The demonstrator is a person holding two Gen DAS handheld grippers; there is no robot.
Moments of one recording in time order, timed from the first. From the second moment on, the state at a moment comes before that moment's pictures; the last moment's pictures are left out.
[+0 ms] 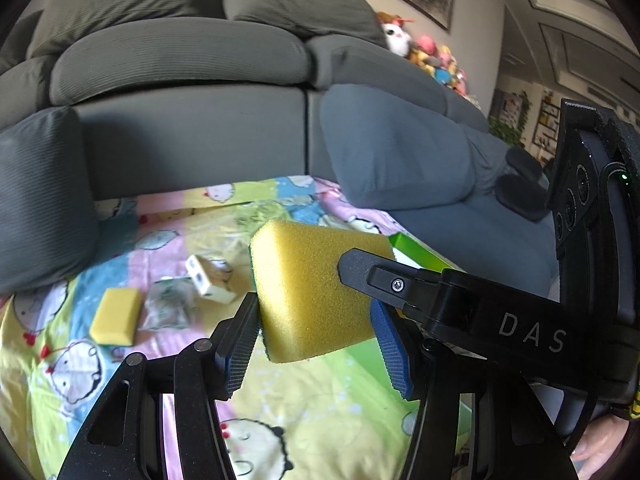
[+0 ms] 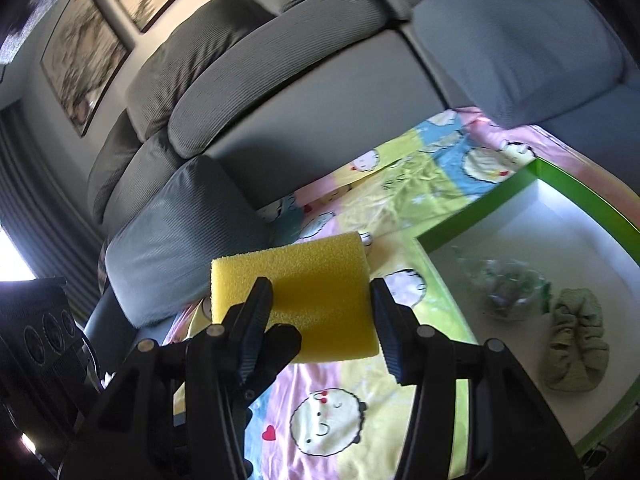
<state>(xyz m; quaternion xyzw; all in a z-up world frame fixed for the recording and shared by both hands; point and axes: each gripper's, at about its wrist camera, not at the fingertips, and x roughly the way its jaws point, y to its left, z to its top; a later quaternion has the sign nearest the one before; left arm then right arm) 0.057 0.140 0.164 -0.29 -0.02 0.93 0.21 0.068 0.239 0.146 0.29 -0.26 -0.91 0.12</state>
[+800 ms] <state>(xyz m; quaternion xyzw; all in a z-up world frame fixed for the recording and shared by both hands) 0.029 0.267 0.129 -0.37 0.04 0.87 0.33 0.102 0.358 0.107 0.29 -0.38 -0.88 -0.04</state>
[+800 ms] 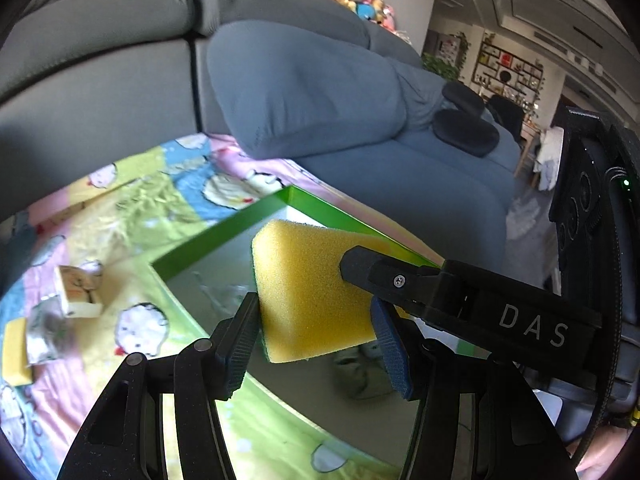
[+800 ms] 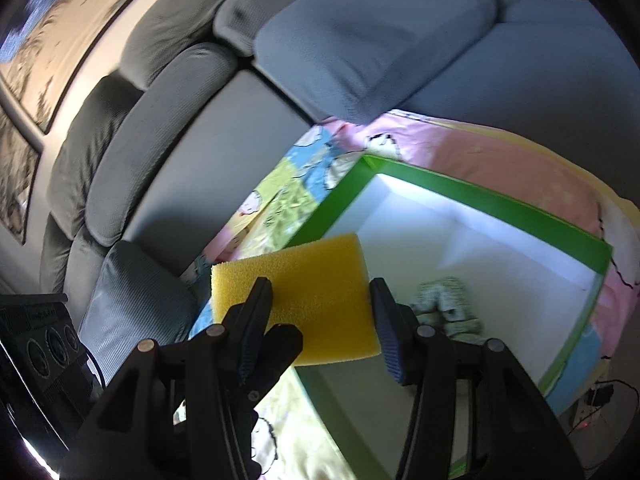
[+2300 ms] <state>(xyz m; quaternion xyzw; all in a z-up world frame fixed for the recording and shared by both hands) 0.030 0.292 0.097 -0.44 0.04 0.83 0.33 0.123 0.393 0.082 0.34 -0.36 -0.84 -0.20</state>
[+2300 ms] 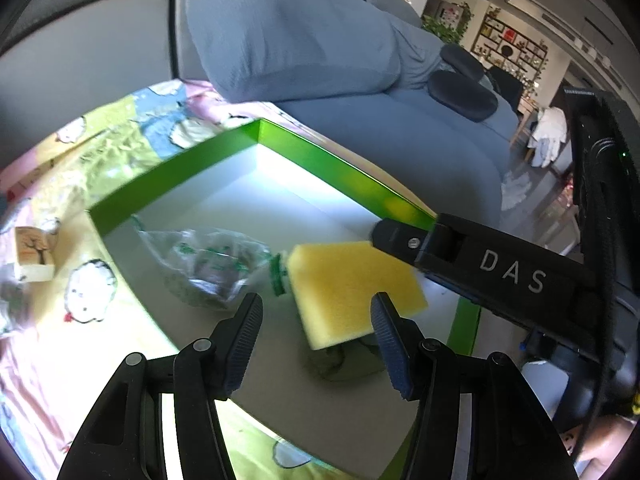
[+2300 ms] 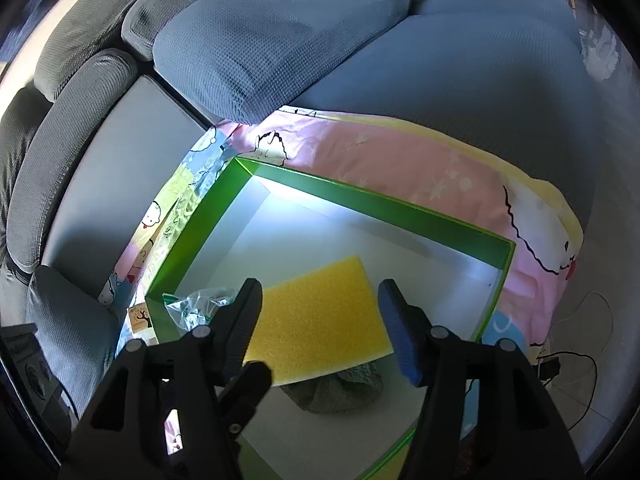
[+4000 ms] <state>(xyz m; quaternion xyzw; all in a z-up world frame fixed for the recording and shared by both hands) 0.041 -0.061 0.073 -0.41 -0.18 0.89 -0.04 0.022 0.151 0.125 0.33 -0.20 -0.92 0.08</state>
